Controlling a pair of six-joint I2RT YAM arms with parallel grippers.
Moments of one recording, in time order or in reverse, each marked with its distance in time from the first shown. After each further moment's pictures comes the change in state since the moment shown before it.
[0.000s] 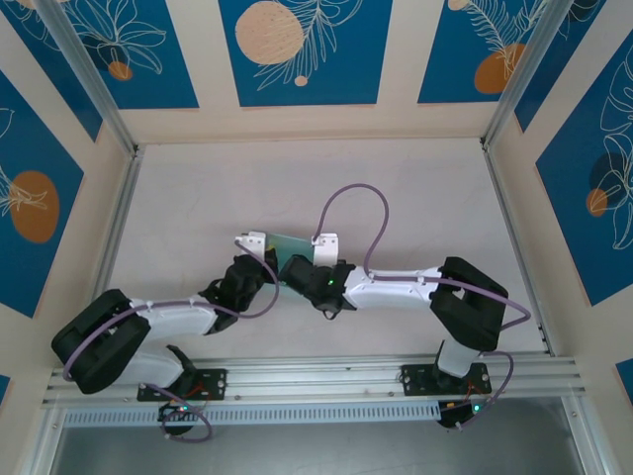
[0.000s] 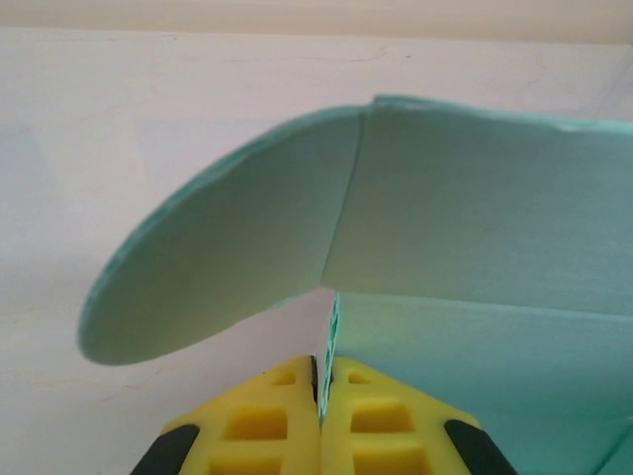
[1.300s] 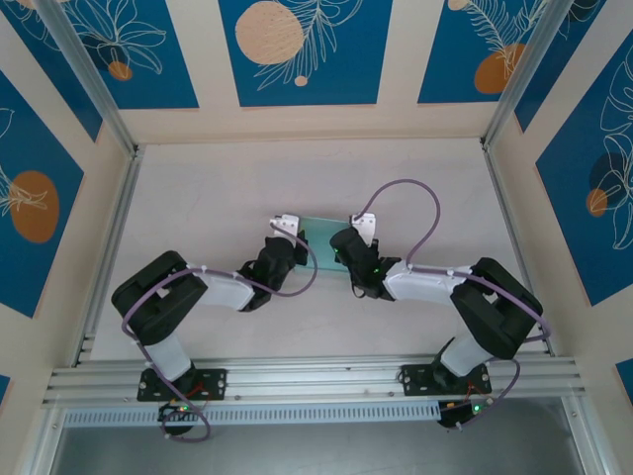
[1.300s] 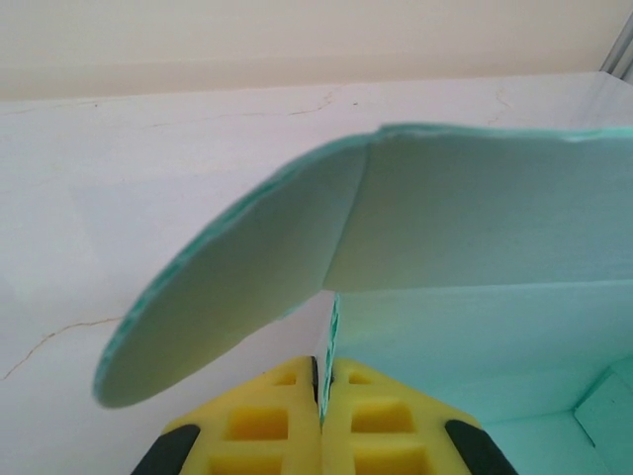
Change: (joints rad) left arm -0.034 0.359 0.258 0.189 -0.029 0.083; right arm -0.298 -0.128 -0.290 0.530 -0.151 -0.271
